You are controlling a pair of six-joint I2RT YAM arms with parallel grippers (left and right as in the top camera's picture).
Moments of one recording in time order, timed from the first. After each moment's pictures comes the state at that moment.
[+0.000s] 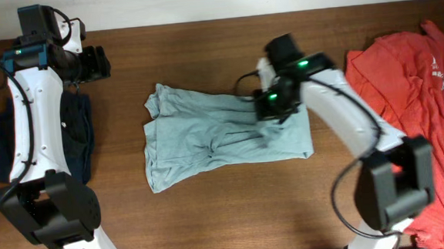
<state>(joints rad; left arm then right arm) 0.15 1.98 1.97 -1.03 0.16 0.01 0.35 1.91 1.55 -0.97 -0.28 0.22</state>
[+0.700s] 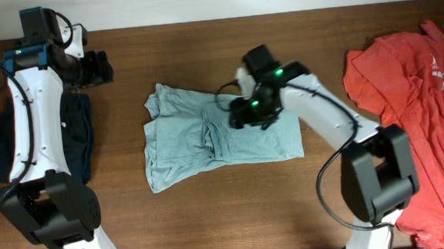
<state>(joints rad) 0.15 1.98 1.97 -1.12 0.16 0.01 0.36 1.97 1.55 -0.94 -0.38 0.24</state>
